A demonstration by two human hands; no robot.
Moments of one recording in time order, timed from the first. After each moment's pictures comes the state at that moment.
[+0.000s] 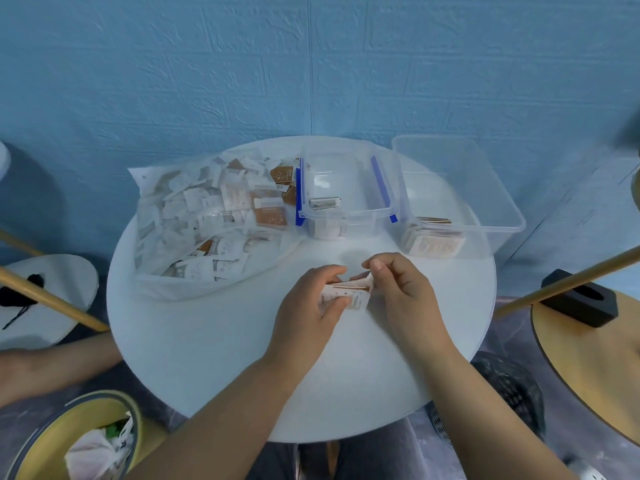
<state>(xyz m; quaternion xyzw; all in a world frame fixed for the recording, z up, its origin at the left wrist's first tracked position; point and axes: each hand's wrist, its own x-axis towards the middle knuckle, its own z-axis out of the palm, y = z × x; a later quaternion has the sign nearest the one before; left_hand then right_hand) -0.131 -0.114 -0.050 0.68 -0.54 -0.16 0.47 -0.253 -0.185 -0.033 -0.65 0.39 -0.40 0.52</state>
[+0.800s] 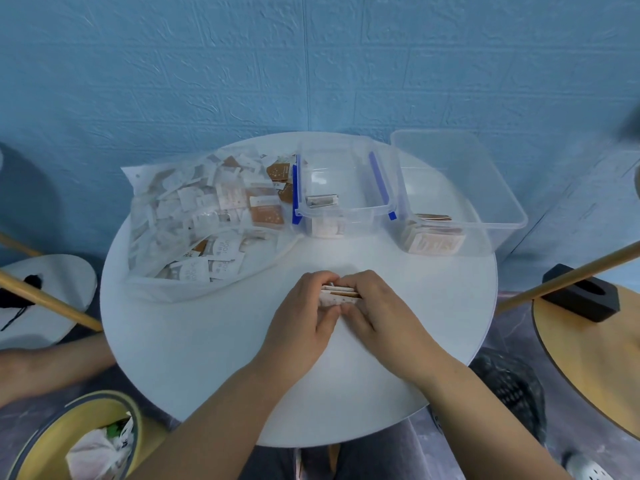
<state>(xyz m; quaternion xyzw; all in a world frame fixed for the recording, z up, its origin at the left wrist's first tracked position) -0.124 -0.109 -0.058 0.68 -0.60 -0.14 0.40 -0.257 -0.174 -0.042 -0.87 0.28 -0.24 0.32</state>
